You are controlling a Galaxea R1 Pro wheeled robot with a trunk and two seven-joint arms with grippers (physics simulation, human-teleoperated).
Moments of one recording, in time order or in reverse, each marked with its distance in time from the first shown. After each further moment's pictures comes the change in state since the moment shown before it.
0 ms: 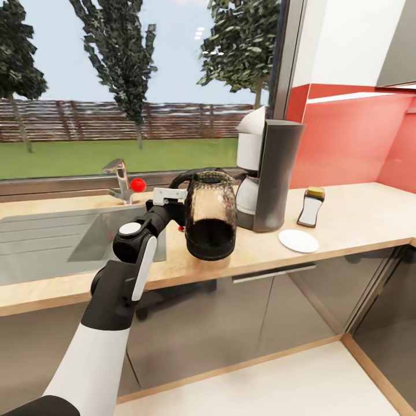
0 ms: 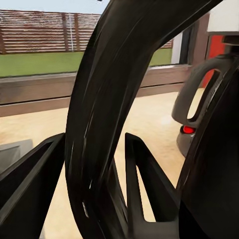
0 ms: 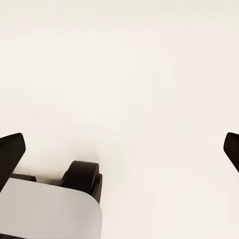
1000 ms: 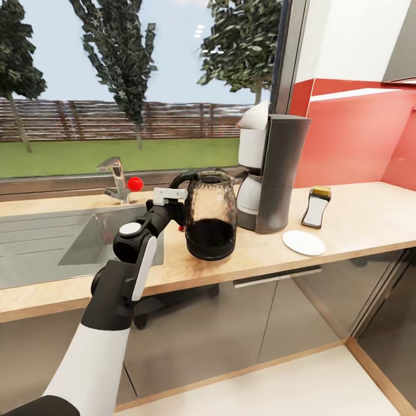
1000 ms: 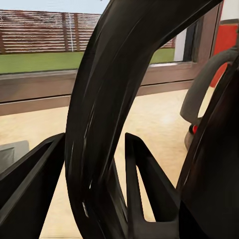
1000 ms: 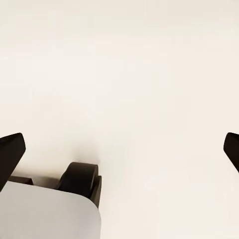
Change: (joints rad) left arm 0.000 0.000 -0.001 0.000 -0.001 0.000 0.000; right arm 0.000 0.000 0.000 0.001 0.000 0.000 0.000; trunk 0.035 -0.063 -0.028
